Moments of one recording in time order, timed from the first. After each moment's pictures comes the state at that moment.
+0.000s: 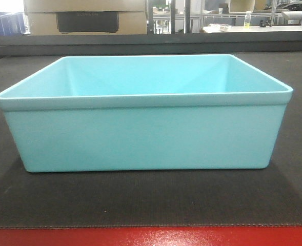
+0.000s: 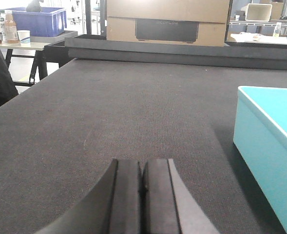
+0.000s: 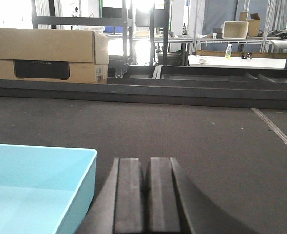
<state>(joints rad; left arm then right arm) 0.07 0.01 0.00 0.02 0.11 -0.03 0.00 0.14 -0.49 -0.01 0.41 0.02</state>
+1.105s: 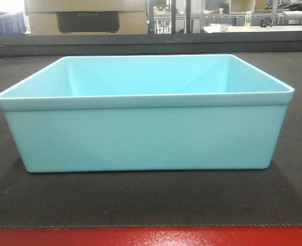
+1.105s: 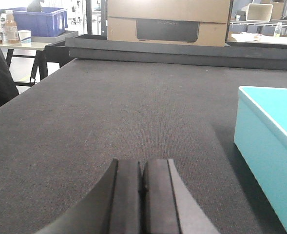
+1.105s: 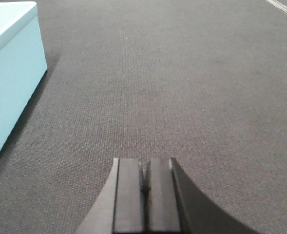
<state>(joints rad) 0.07 0.01 0.00 0.02 0.11 -0.03 -0.14 0.00 0.00 0.07 0.36 0.01</state>
